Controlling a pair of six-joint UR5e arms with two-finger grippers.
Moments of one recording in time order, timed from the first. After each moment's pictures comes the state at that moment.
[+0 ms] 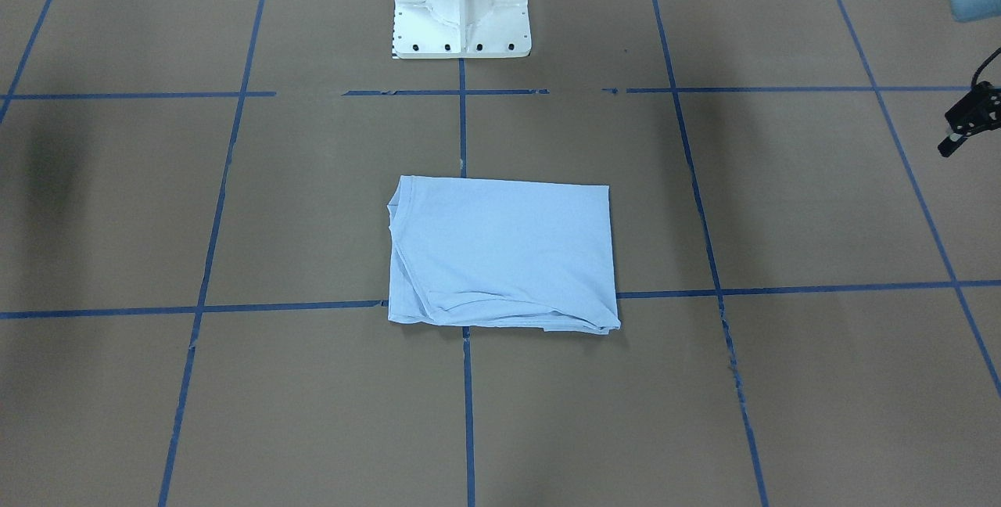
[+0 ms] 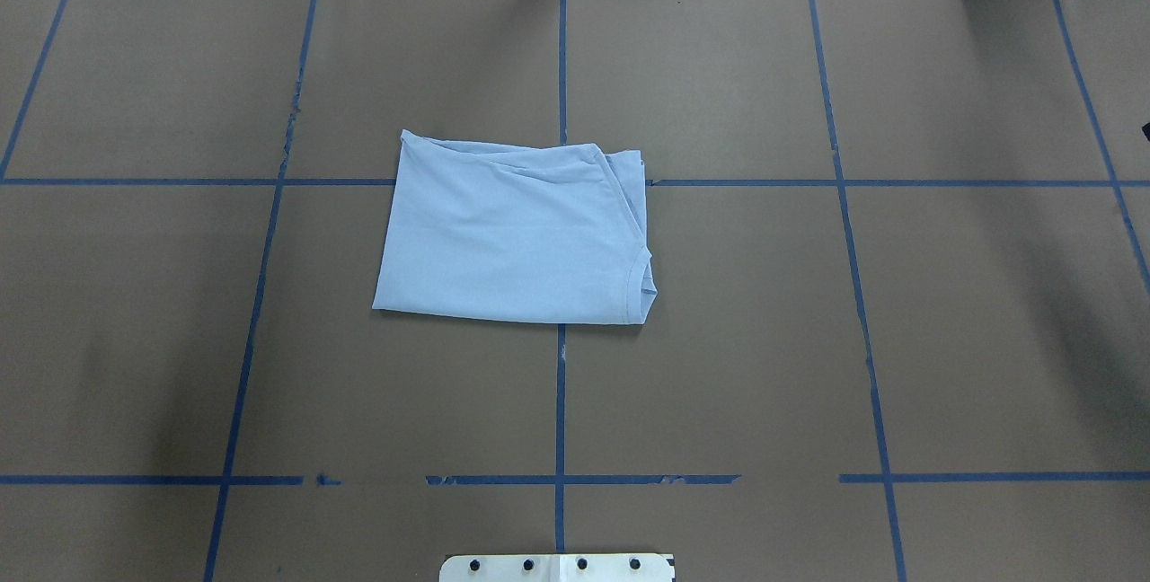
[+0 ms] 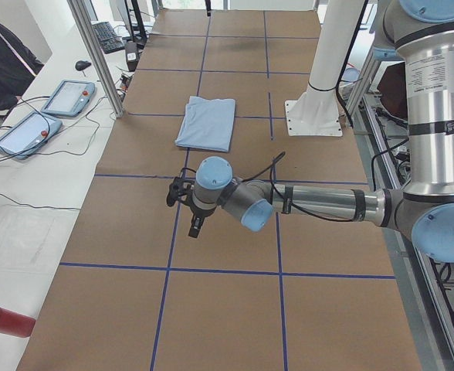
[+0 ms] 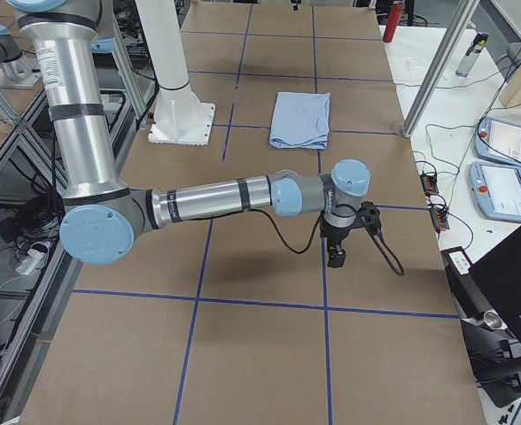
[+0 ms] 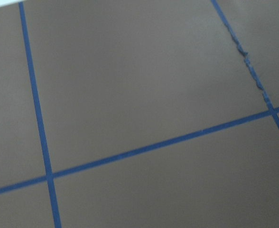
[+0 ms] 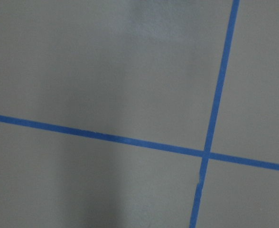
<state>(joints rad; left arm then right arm) -1.43 -1.41 -1.71 -2.13 -2.40 -0.33 1.42 -1.43 1.59 -1.59 2.30 0.05</state>
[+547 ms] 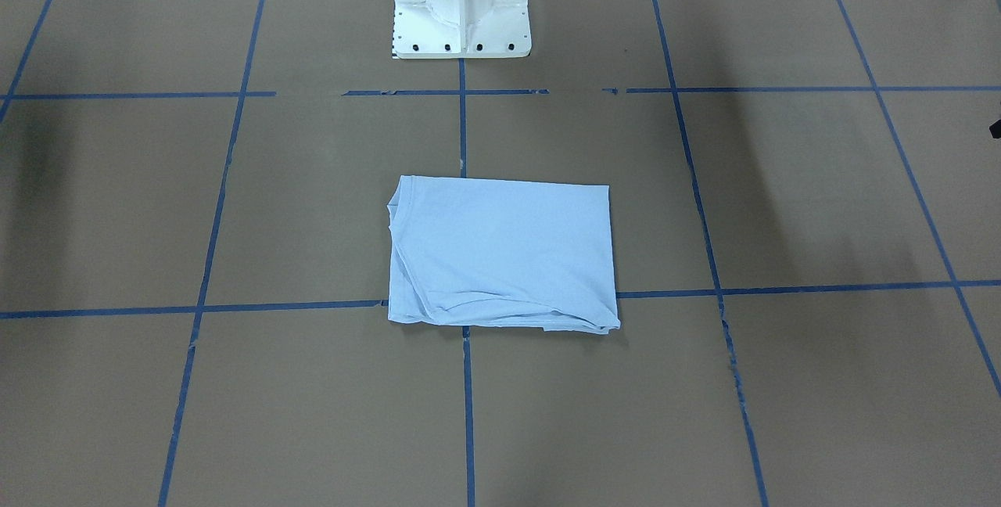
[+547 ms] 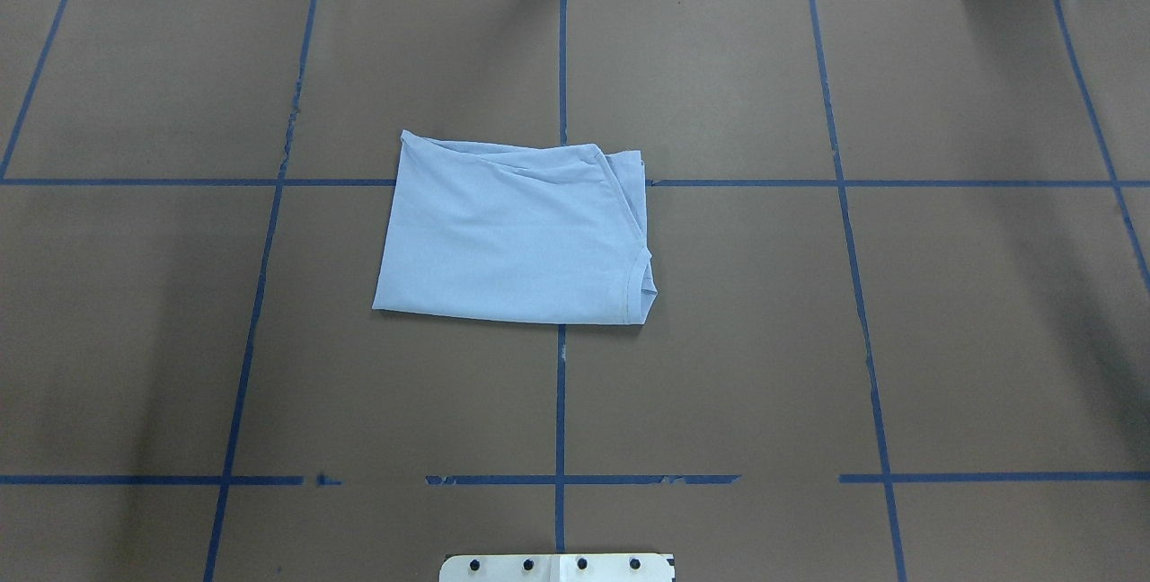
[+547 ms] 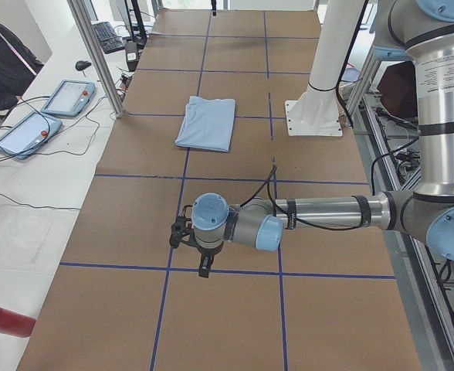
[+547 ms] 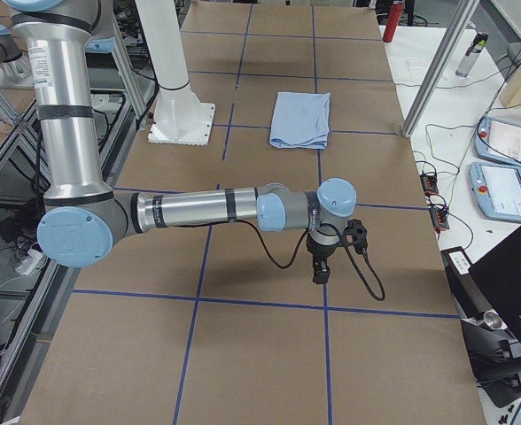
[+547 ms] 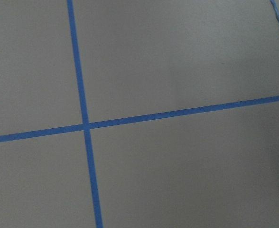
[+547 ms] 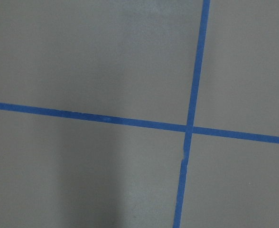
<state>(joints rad) -1.52 -1.41 -1.66 -1.75 -2.38 0.04 1.46 -1.49 1.60 -1.58 2.33 0.05</state>
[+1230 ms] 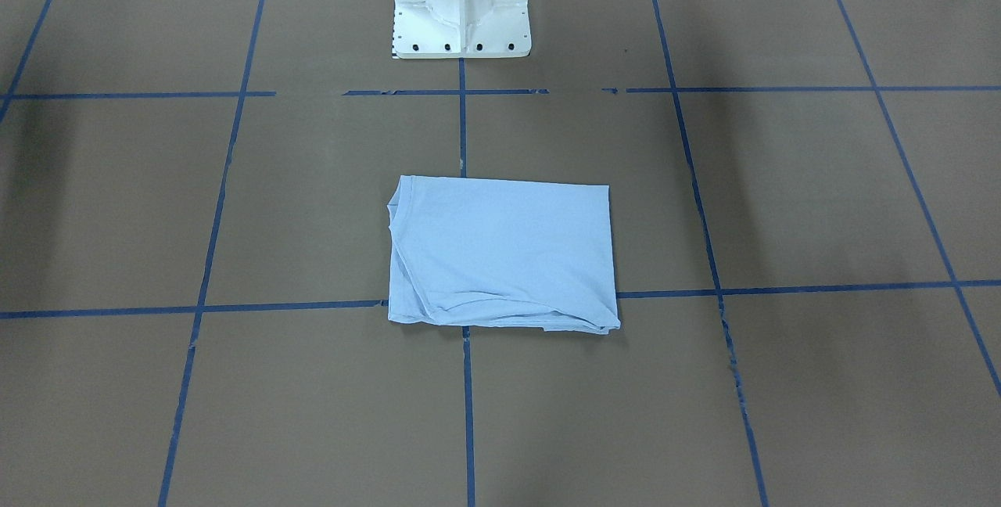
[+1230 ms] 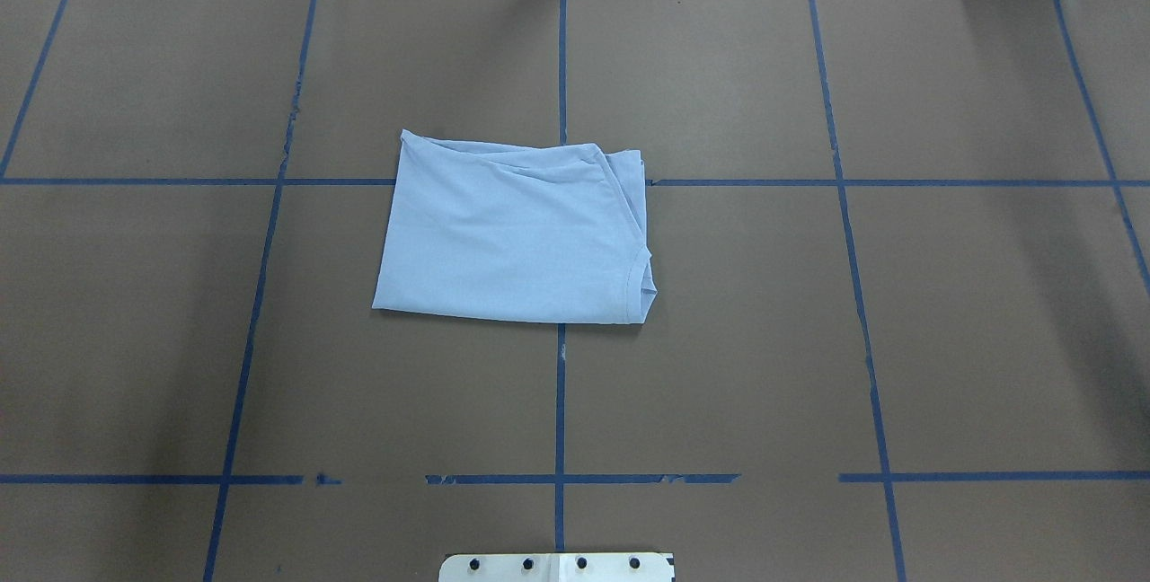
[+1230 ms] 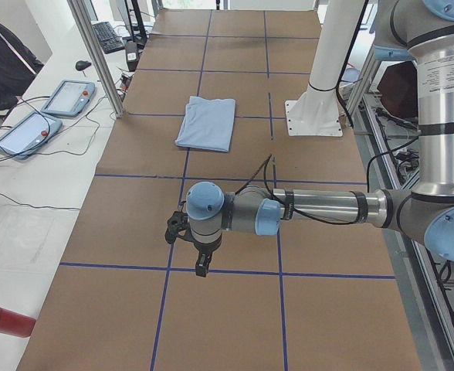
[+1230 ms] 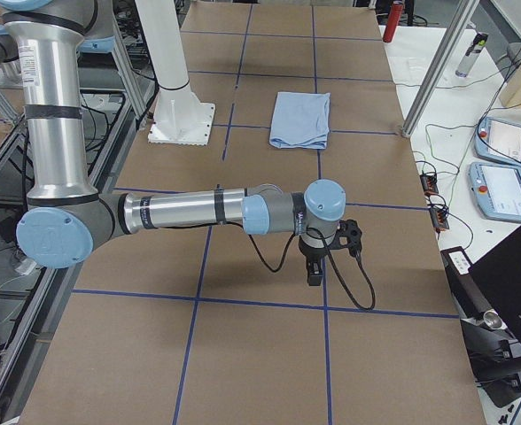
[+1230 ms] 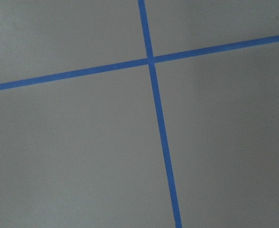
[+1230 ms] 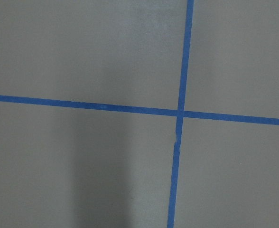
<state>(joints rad) -1.55 -1.44 -1.72 -1.66 -2.35 0.10 1.51 -1.57 1.67 -1.57 2.36 0.04</state>
